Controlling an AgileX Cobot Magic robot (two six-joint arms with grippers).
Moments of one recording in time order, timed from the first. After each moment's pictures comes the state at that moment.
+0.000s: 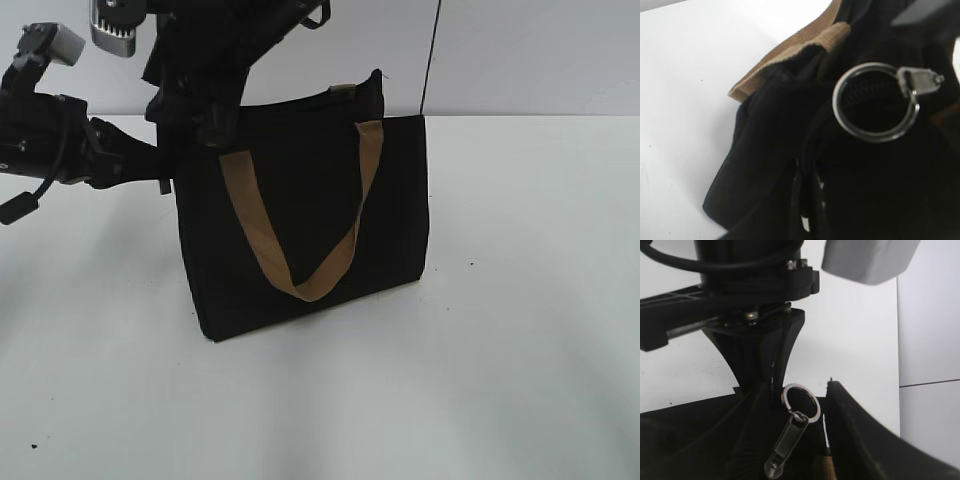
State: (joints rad) left arm -0.07 1.71 -0.95 -1.45 0.75 1.77; right arm 0.69 2.07 -1.86 0.50 0.71 -1.43
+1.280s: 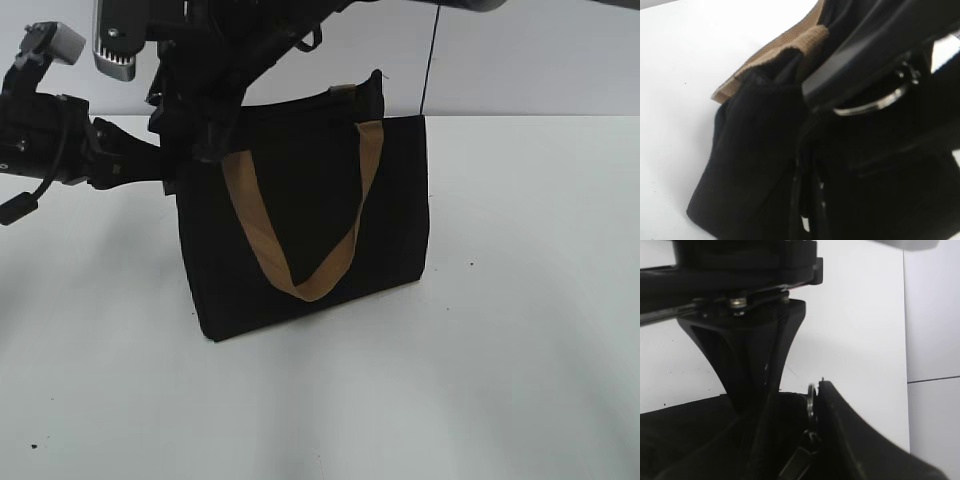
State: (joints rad) left arm -0.07 1.71 -0.95 -1.45 0.79 1.77; right arm 0.69 2.11 -1.86 0.49 0.68 -1.42
